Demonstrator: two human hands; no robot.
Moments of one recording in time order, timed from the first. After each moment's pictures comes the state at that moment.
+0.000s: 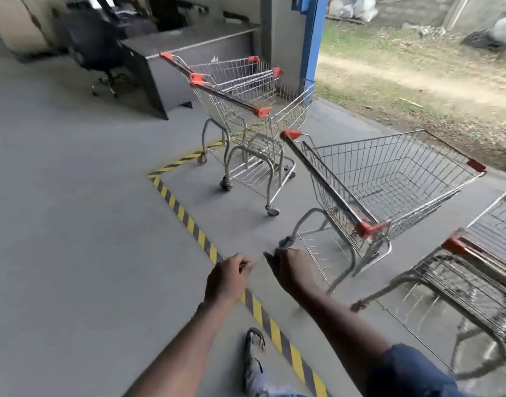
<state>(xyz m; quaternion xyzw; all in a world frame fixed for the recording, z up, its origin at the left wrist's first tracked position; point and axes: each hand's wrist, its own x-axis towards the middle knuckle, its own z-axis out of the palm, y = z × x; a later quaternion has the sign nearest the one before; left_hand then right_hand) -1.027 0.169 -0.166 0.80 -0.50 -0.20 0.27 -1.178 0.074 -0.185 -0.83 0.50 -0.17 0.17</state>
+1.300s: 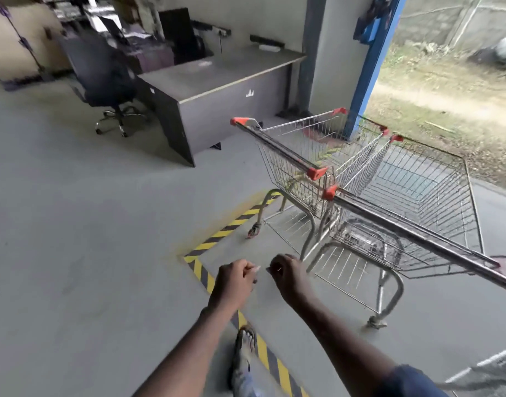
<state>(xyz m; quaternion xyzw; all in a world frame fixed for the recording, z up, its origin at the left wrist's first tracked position) -0.243 -0.330 -0.165 0.77 -0.48 -0.29 0.31 -0.393 -0.411 -0.210 -0.77 0.50 -0.27 0.29</state>
